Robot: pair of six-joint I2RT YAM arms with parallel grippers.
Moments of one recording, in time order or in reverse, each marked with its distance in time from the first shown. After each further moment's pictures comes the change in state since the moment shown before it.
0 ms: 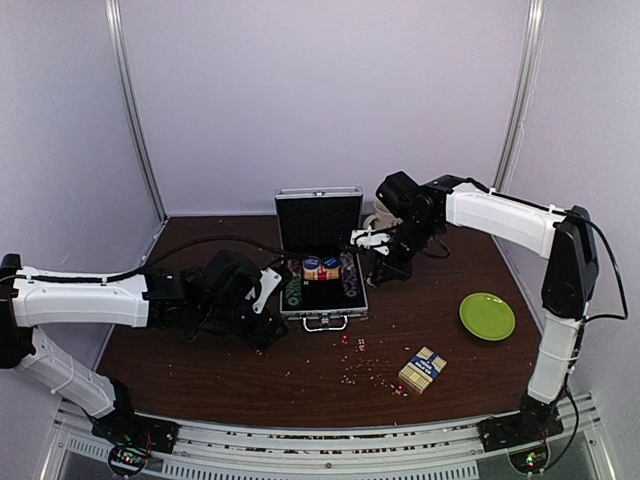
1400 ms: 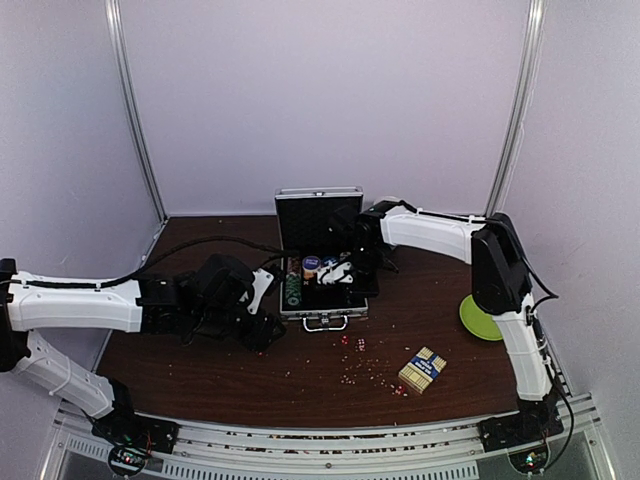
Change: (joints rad) left arm 0.000 -0.043 -0.055 0.052 0.001 -0.091; right arm 0.097 0.416 0.316 -0.077 0.248 -0.190
